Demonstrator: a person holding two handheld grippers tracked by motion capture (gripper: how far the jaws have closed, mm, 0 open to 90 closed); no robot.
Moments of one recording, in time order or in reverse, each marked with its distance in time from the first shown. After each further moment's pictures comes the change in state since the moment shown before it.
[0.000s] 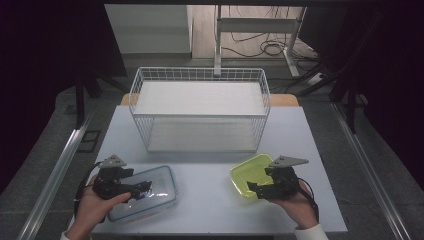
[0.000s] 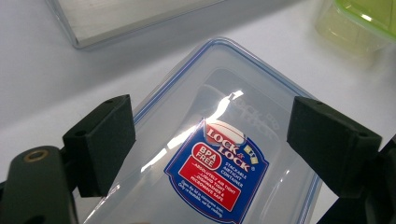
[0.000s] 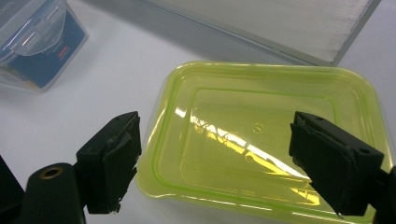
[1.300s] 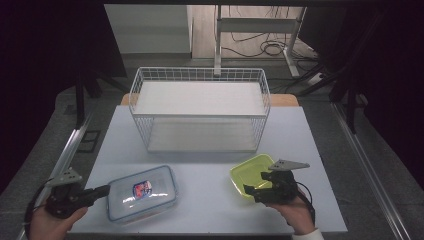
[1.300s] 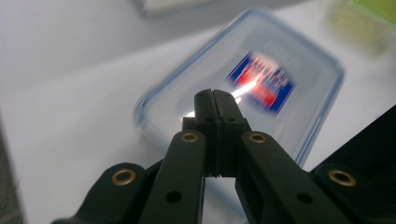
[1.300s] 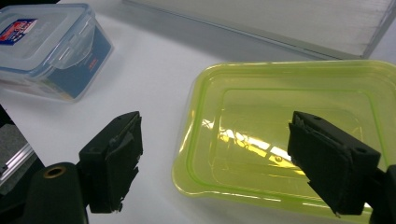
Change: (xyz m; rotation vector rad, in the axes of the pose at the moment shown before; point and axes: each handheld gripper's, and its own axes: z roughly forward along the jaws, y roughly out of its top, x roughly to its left) left arm 0.033 -0.058 -0.075 -0.029 0.063 -0.067; right arm 0.012 -0.005 -0.003 -0.032 0.062 0.062
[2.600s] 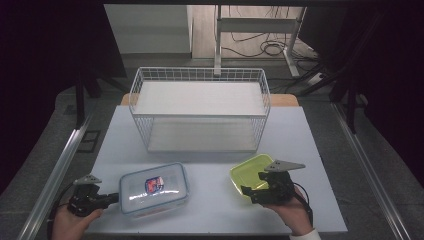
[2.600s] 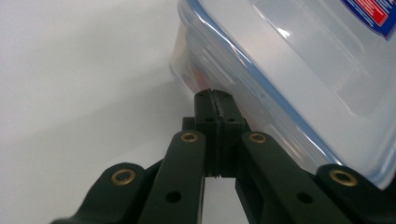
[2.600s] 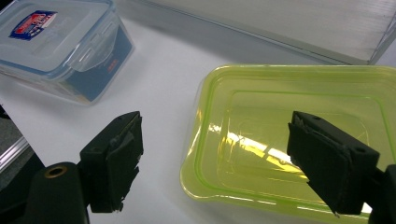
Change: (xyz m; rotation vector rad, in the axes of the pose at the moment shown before) left arm 0.013 -0.013 0.063 0.137 -0.030 -0.064; right arm 0.009 0.002 0.003 0.010 -0.012 -0.026
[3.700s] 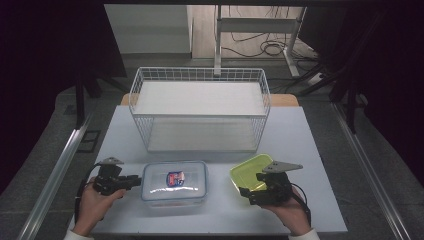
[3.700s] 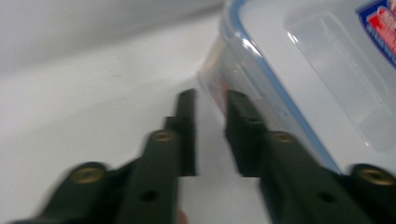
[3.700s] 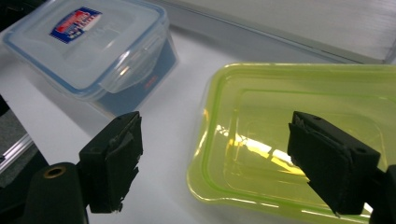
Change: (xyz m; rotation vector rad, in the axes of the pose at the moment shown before) left arm -0.011 0.050 0.034 -0.042 -0.023 -0.006; right arm 0.003 -0.002 0.005 -0.001 0.024 -0.008
